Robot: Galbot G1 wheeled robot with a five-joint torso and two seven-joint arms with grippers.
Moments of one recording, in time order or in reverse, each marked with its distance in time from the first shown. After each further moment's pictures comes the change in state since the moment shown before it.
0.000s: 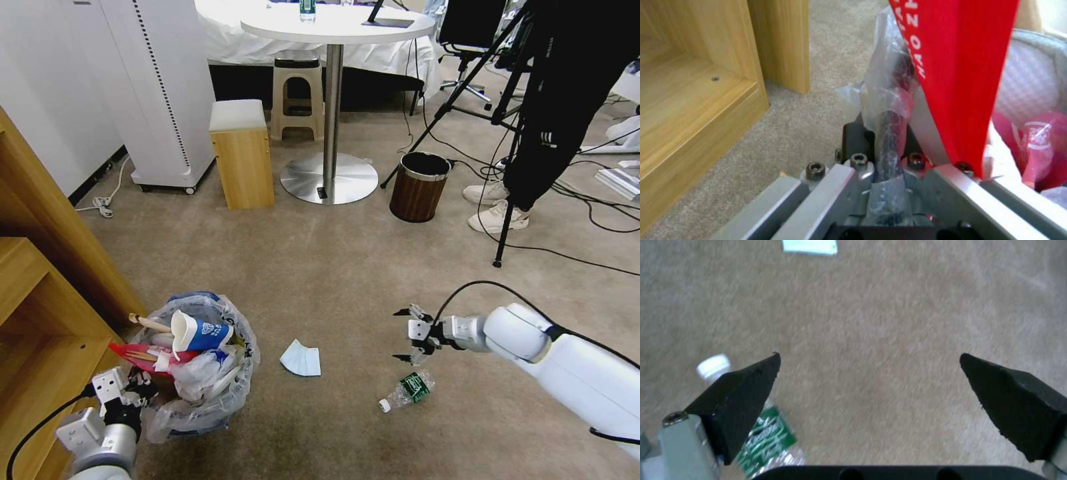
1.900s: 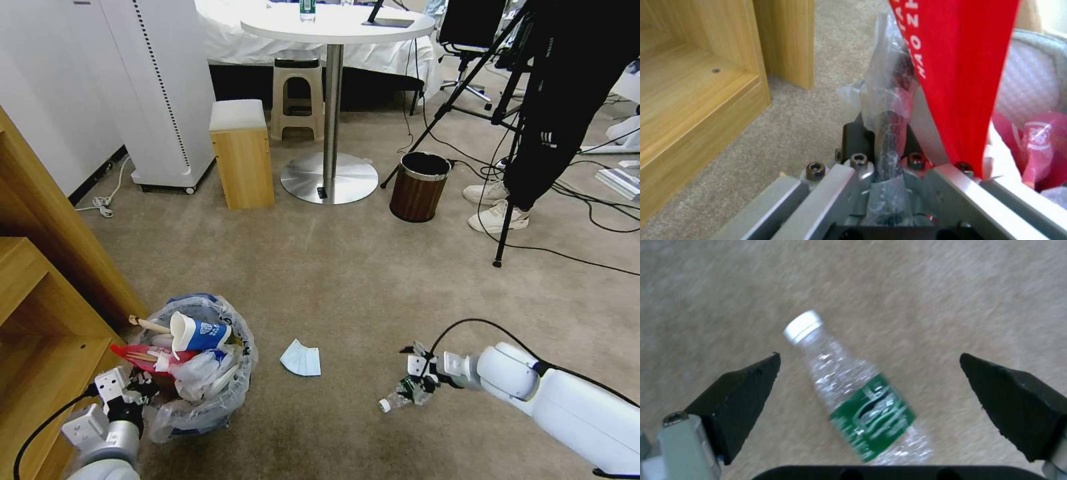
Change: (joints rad) left arm -0.052 -0.014 0.001 0.050 0.000 0.011 -0.007; right arm -0.056 0.015 -0.171 -0.059 0.047 -0.109 0.111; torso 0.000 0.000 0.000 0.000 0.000
